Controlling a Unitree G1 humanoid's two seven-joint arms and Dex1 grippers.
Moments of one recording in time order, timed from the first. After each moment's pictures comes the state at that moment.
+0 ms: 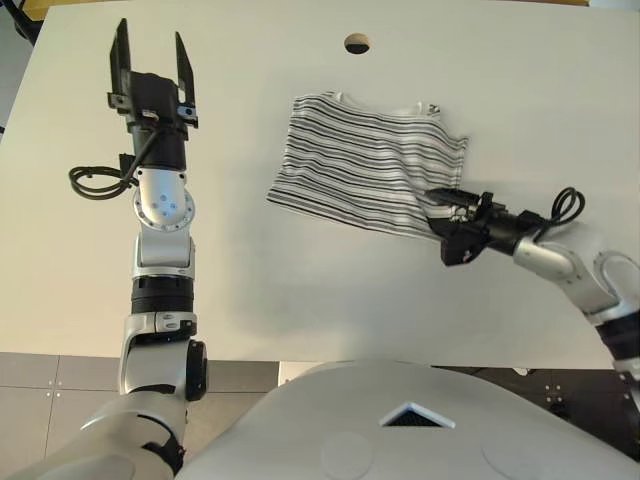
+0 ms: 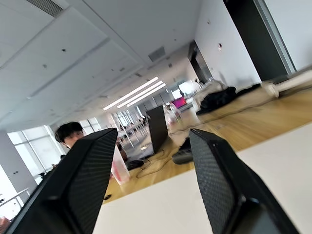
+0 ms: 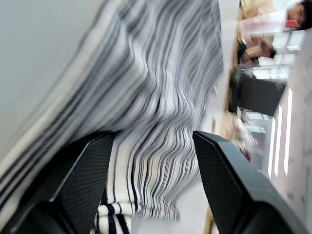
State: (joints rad) left arm -0.17 0.40 0.09 0.27 0.14 -0.45 0.10; right arm 0.00 -0.85 0.42 -0.09 -0.66 -0.52 0.45
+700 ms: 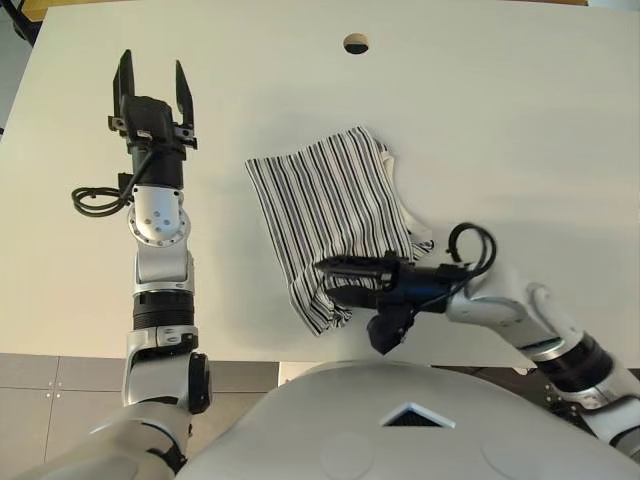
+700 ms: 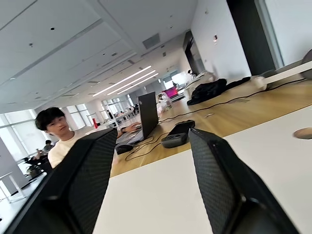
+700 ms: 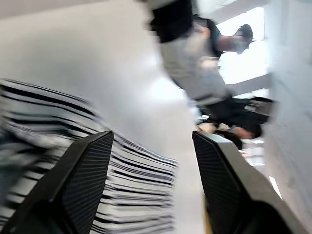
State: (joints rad) left arm -0.12 0.37 0.12 0.28 0.08 -0.45 -0.01; right arm -0.03 -0.60 0.57 -0.44 -0.50 -0.51 0.59
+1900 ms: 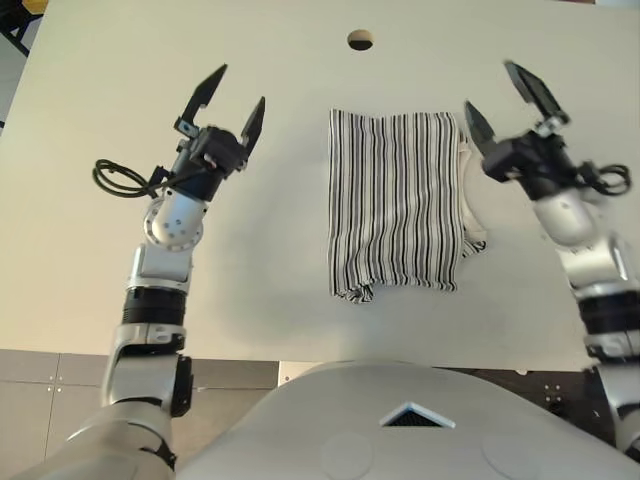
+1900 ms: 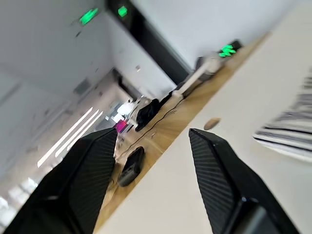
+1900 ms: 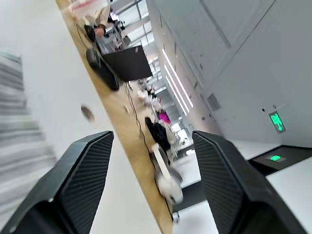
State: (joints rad) left arm -0.08 0.55 -0.04 0.26 0.33 -0.72 -0.20; right arm -0.01 -0.71 0.13 0.03 -0.42 -0.53 0.11
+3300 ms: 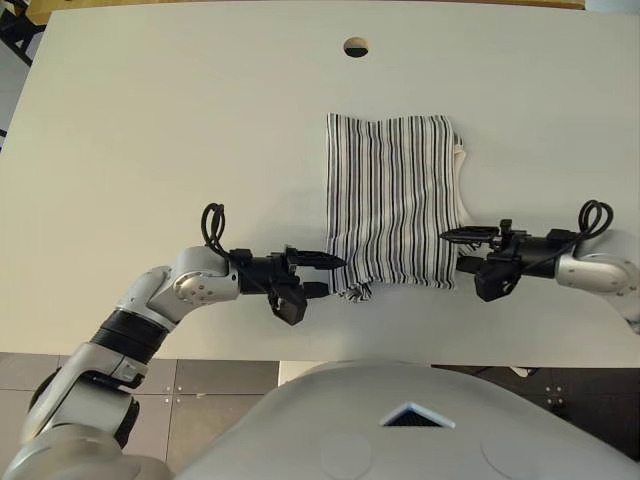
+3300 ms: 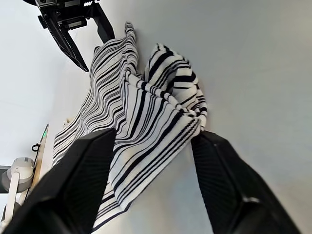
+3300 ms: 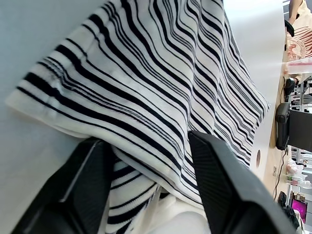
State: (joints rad) left arm -0.05 0.79 -0.54 0.16 0.38 -0.95 -0.63; right arm -0.01 -0.98 0.39 0.04 -0.43 -0.77 0.66
